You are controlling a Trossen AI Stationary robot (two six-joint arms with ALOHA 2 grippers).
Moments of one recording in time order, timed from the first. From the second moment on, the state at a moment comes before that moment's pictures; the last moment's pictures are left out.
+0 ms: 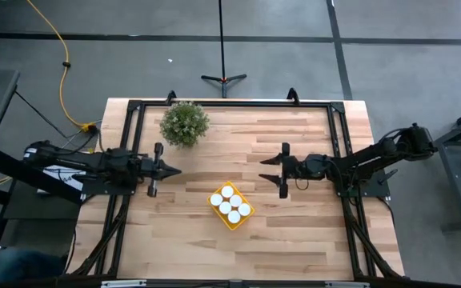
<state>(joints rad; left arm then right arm) -0.12 0.29 0.09 0.17 -0.08 0.12 0.10 1.28 0.30 0.87 0.20 0.05</state>
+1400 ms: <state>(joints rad) -0.22 0.01 0.09 -0.19 -0.26 0.04 0.09 0.67 0.21 0.41 0.30 -0.11</state>
